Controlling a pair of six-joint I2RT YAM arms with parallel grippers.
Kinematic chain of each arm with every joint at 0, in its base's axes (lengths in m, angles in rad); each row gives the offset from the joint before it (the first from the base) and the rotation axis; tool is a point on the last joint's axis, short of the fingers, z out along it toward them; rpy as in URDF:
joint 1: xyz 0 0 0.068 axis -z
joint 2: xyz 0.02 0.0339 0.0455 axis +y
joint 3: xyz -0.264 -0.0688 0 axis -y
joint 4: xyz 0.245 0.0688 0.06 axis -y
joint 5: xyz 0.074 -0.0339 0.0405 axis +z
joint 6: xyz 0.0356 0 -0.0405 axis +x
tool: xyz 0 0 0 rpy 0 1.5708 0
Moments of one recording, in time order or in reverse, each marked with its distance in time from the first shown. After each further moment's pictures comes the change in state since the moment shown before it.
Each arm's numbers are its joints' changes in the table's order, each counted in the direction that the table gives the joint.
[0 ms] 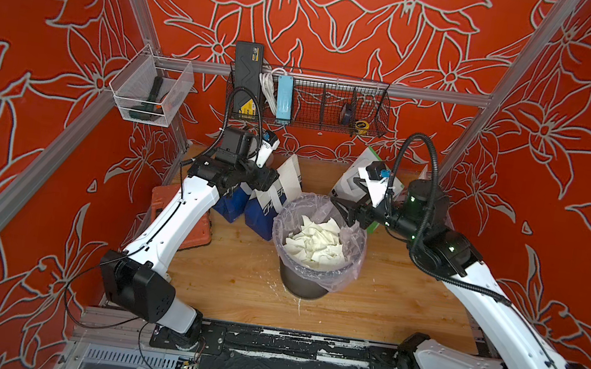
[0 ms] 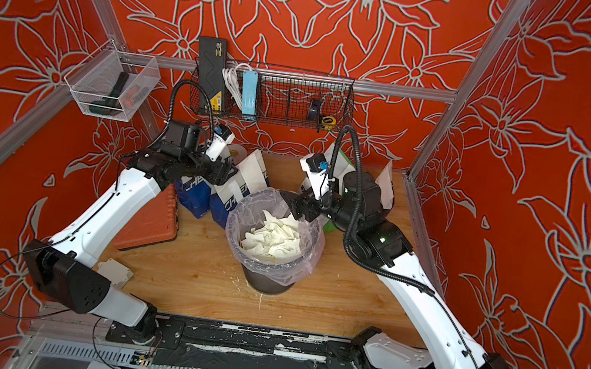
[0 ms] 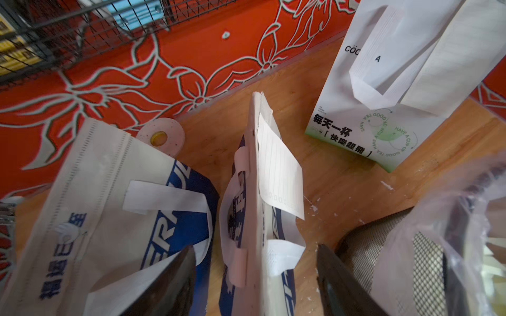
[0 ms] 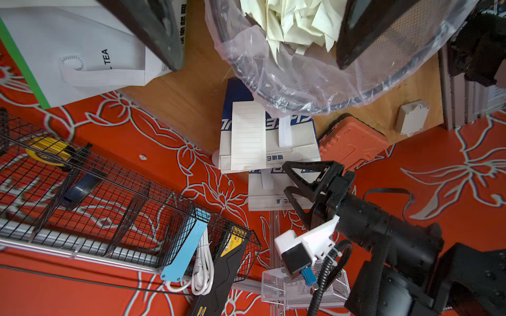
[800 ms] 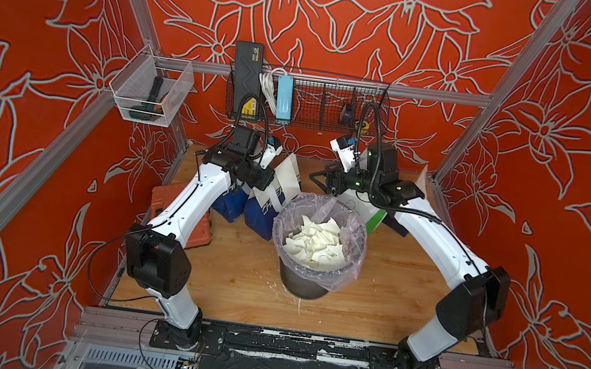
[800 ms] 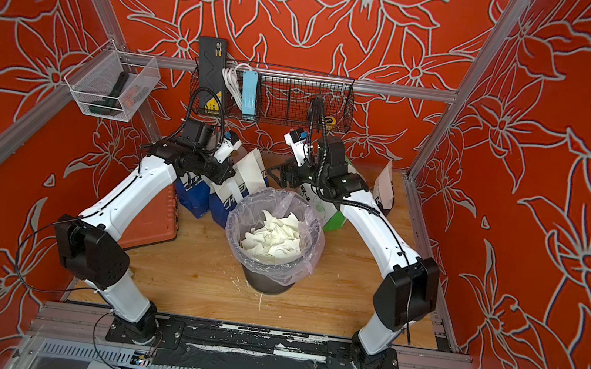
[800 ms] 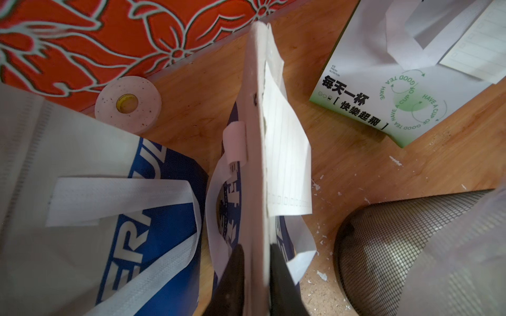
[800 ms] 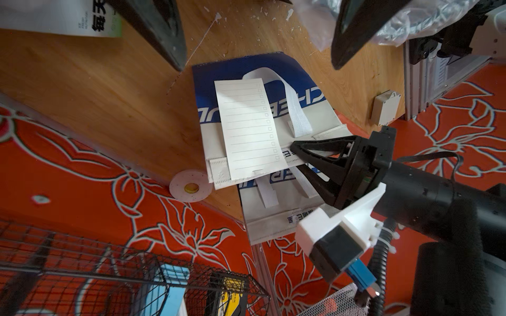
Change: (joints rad) left arm -0.025 0.155 0.084 -0.107 -0.042 0.035; right arm 0.121 0.519 0.308 0.014 0.314 0.123
